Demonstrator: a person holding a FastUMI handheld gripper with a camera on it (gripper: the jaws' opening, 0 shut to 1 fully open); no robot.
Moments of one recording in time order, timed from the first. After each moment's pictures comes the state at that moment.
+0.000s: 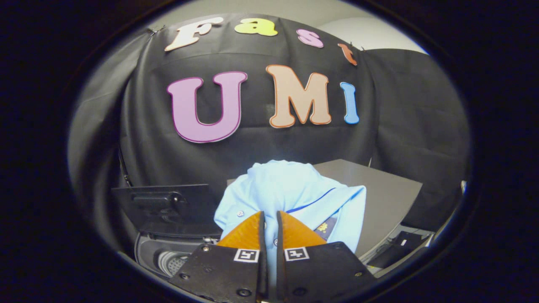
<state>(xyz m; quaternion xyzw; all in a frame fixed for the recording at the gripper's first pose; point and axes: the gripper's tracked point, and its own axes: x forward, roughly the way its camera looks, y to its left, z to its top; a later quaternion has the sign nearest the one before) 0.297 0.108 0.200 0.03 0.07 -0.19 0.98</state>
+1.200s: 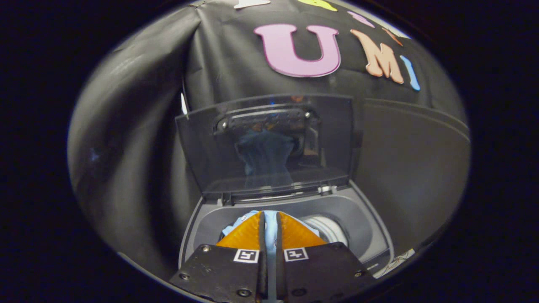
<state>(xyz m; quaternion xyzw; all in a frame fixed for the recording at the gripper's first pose) 0.362 0.361 0.014 0.04 0.21 -0.03 0.98</state>
